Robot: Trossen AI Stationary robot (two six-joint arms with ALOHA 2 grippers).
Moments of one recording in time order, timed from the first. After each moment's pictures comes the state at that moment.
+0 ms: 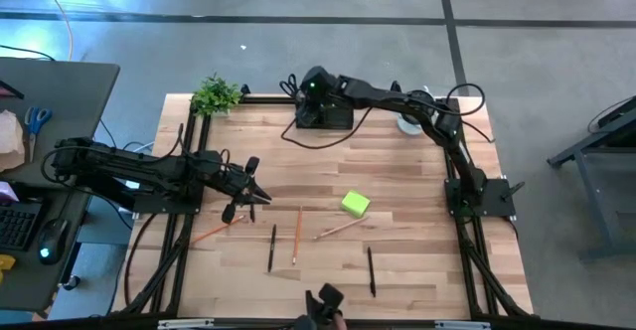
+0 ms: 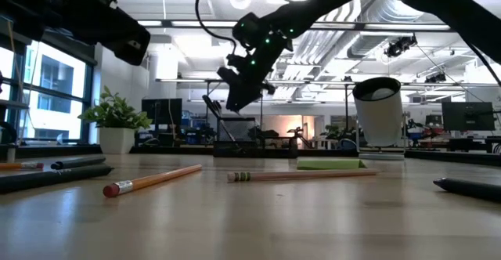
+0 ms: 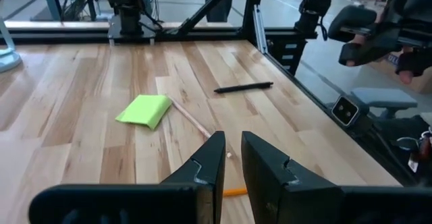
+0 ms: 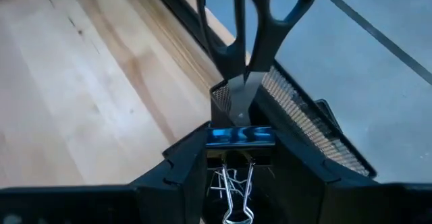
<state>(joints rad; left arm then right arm) 0.08 0.78 0.27 0.23 0.29 0.00 -0.46 2.20 1.90 -0.50 0.13 0.09</state>
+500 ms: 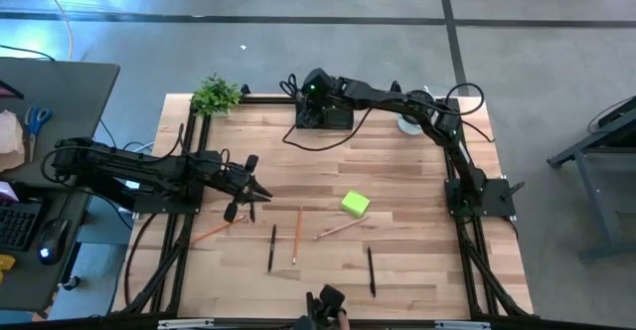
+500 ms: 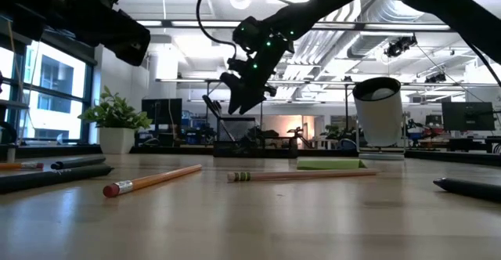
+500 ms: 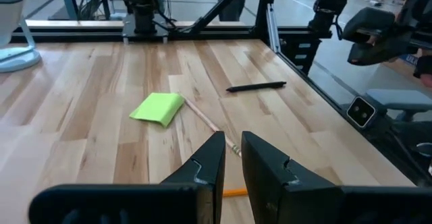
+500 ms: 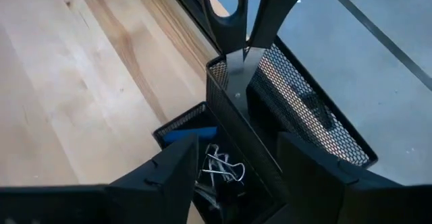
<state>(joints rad) 0.08 0.78 0.27 0.24 0.24 0.00 -0.46 2.20 1.88 -0.52 0.13 0.04</state>
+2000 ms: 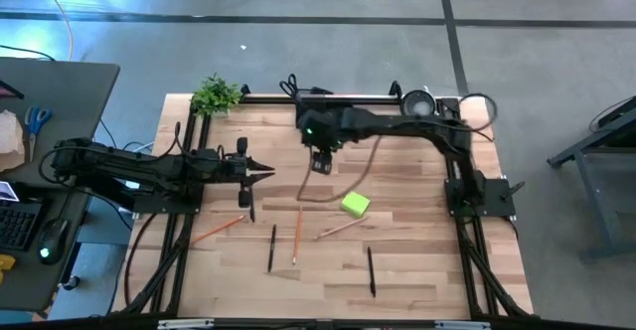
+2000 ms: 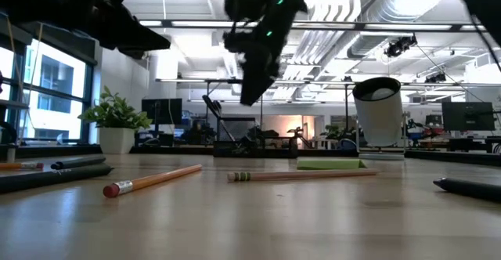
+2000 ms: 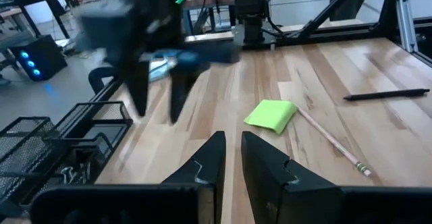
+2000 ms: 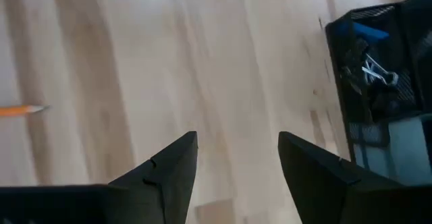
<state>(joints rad) 0.08 0.75 0.29 0.22 -0.17 0.12 -0.21 2.05 1.77 -0.86 0.08 -0.06</state>
